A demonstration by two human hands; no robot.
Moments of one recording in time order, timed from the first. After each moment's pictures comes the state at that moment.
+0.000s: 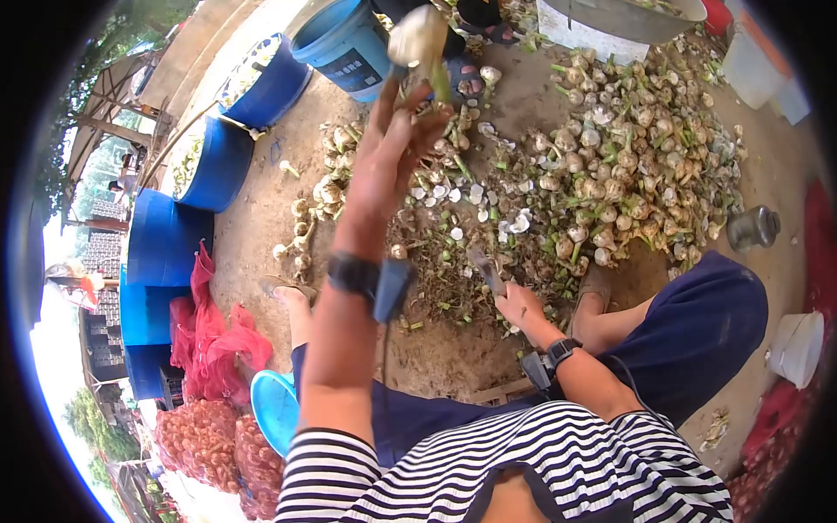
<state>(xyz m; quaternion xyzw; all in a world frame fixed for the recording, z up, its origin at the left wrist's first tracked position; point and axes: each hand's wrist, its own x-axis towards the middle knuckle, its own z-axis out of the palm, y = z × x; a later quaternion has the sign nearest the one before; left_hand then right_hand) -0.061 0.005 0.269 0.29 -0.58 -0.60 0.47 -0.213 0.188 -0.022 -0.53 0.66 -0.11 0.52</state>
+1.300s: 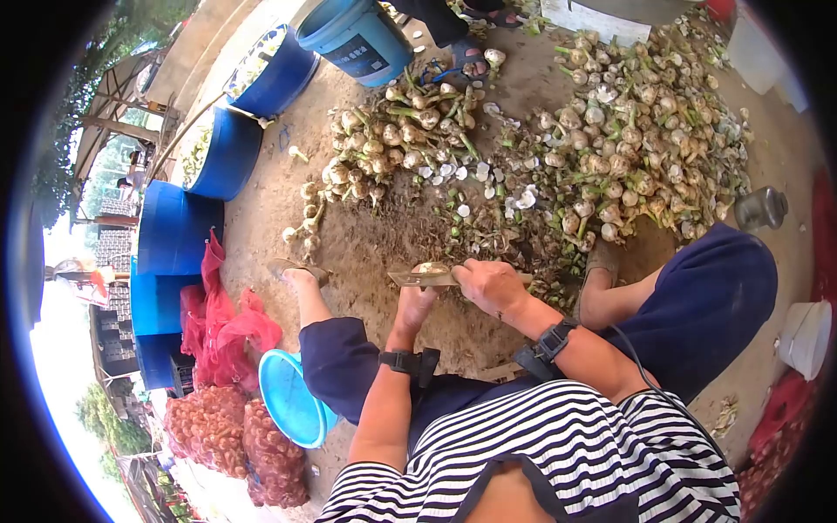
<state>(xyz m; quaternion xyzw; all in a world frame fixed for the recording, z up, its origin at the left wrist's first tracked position) 0.032 0.196 0.081 0.58 -0.55 -0.52 0.30 -0.171 0.195 0.079 -0.82 0.45 -0.32 0.17</state>
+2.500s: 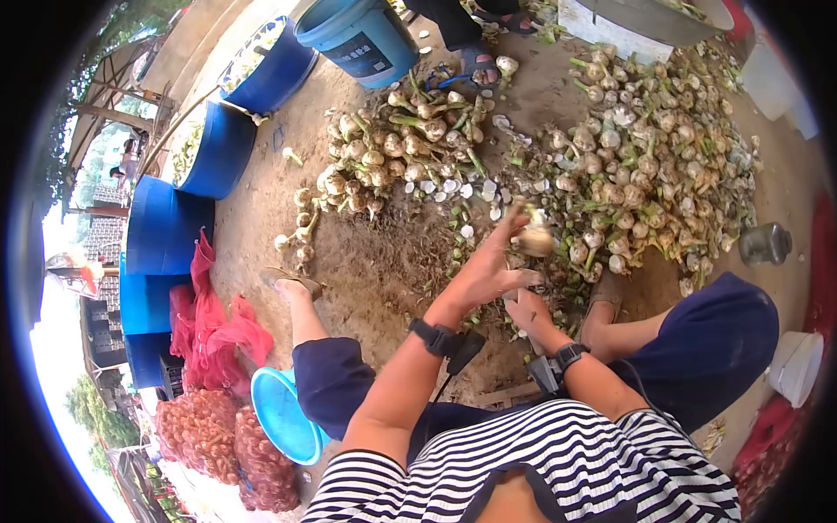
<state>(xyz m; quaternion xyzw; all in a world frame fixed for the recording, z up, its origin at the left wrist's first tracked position) -0.086 0.092 0.123 0.43 -0.70 -0.50 0.28 -0.209 0.195 -0.048 -0.50 0.66 -0.16 0.53</state>
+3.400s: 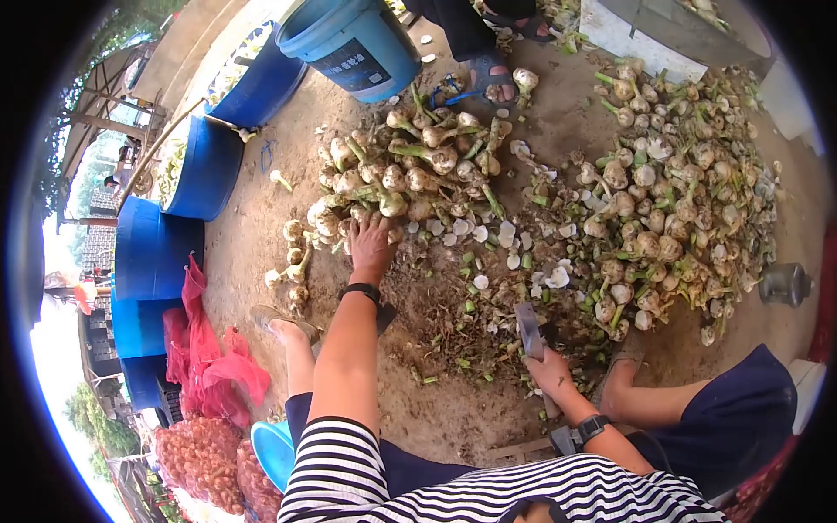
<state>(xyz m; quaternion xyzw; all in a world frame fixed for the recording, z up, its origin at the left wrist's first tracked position) 0.147 -0.109 -0.047 0.61 -0.79 0.06 -0.01 -0.206 0.172 -0.062 -0.33 0.67 -0.14 0.65</state>
